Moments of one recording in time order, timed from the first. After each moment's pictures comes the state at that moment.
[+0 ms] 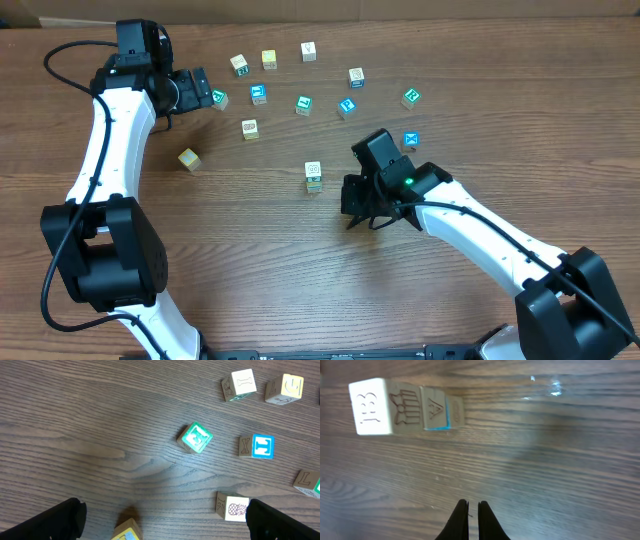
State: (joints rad) left arm 0.09 1.95 1.66 -0.77 0.02 -0.21; right arm 0.58 1.63 1.04 -0.55 -0.19 0.64
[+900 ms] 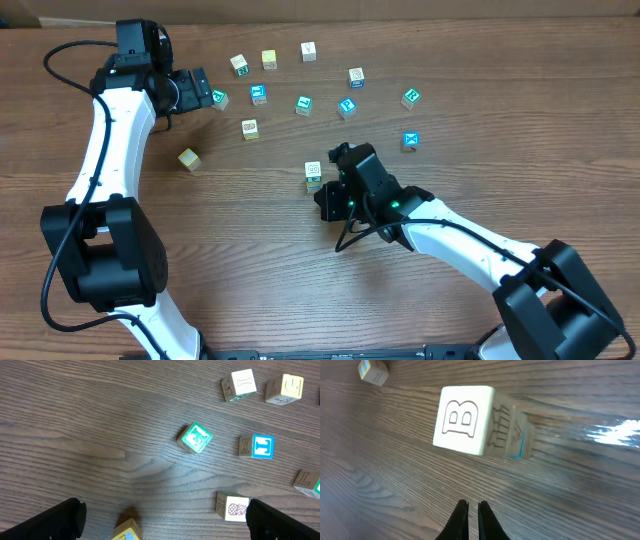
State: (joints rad) left arm 0.09 1.95 1.66 -0.77 0.02 -0.21; right arm 0.66 1.67 0.90 -0.13 -0.22 0.58
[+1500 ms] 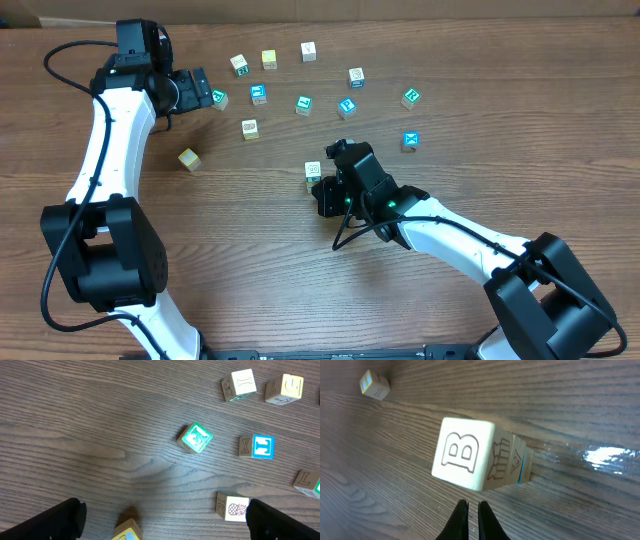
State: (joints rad) left arm 0.09 1.95 1.66 -0.77 0.02 -0.21; right arm 0.66 1.70 0.90 -0.05 -0.19 0.57
